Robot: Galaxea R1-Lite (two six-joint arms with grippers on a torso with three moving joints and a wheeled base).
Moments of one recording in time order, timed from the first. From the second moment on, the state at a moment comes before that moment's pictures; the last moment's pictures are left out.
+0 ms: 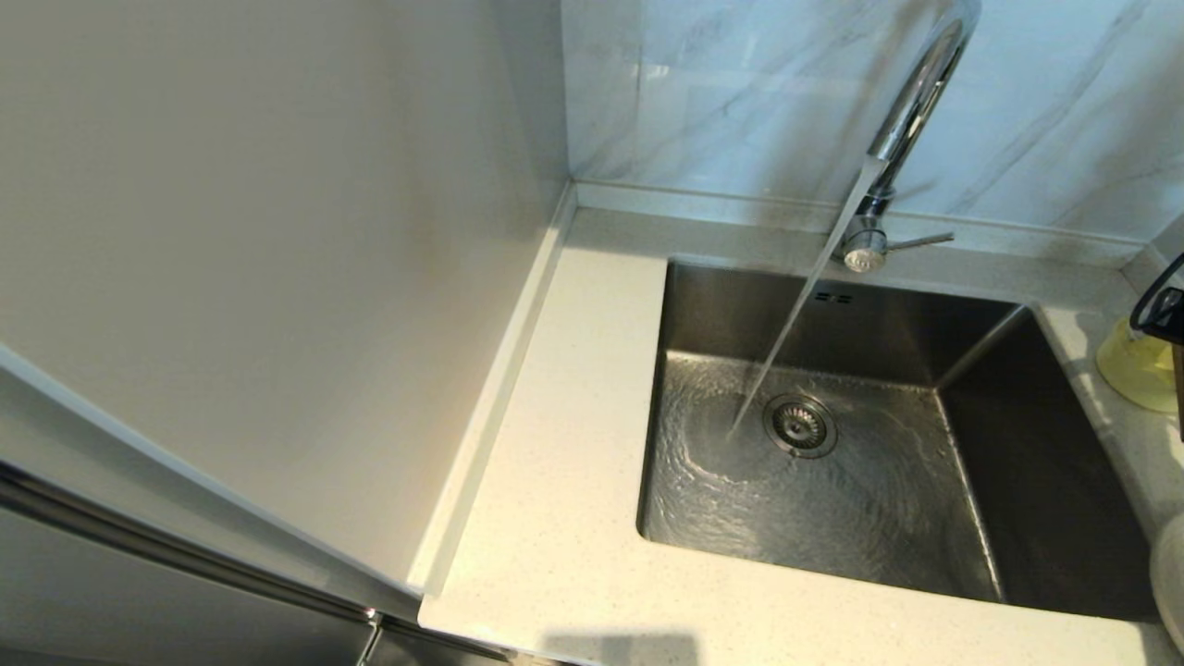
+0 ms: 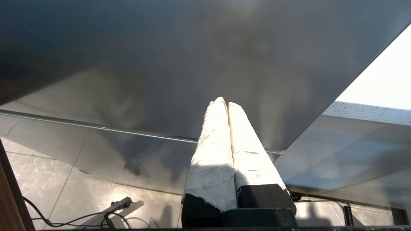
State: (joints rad) left arm 0.00 0.00 0.00 0.00 0.00 0.00; right arm -0.54 2.13 -1.96 0.53 -0.12 0.24
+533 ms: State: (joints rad) left arm 0.00 0.00 0.00 0.00 0.00 0.00; right arm -0.54 2.13 -1.96 0.54 -0.12 0.24
